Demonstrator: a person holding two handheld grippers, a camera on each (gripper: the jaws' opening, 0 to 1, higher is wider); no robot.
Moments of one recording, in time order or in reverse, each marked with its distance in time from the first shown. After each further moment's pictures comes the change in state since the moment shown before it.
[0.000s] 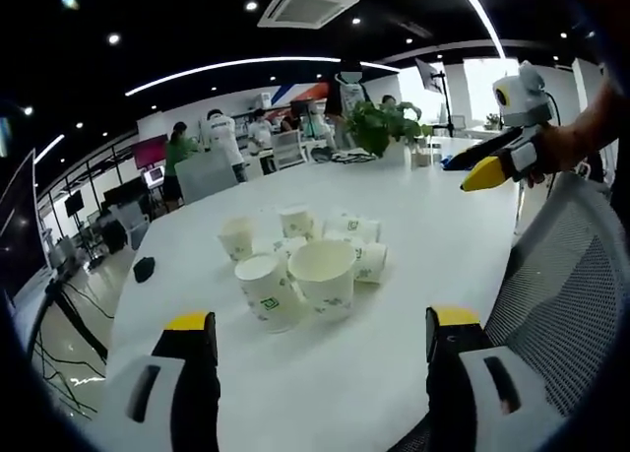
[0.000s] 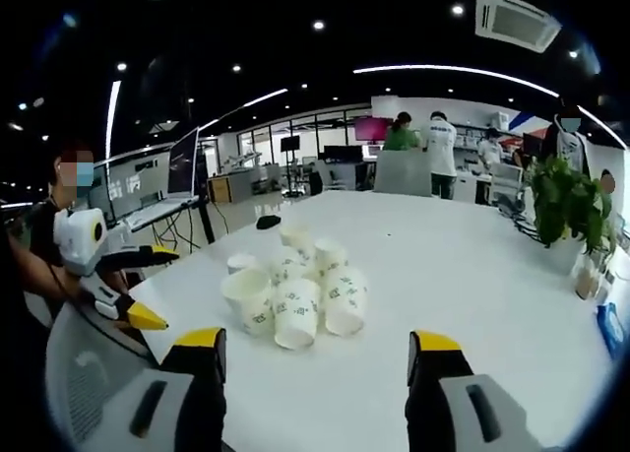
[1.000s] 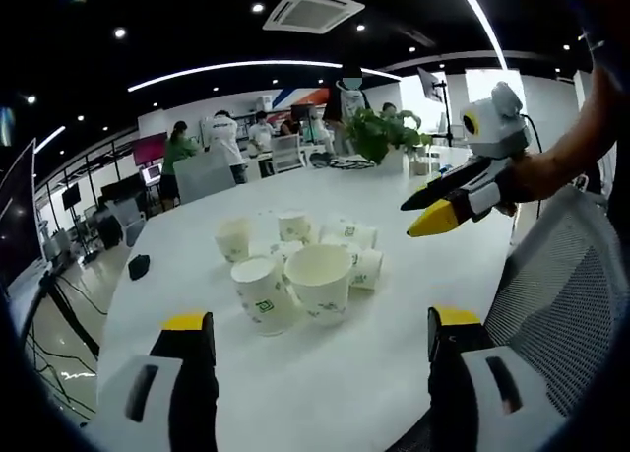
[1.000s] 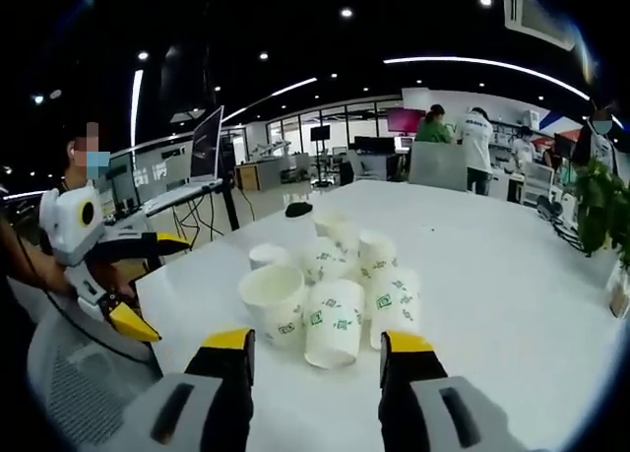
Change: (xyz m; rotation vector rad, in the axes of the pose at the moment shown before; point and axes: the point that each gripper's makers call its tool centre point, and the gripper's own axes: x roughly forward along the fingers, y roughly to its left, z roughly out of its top) left arm 0.000 -0.004 0.002 -0.028 -0.015 -0.024; right arm 0.066 0.034 -0.008 -0.038 0.049 0.127
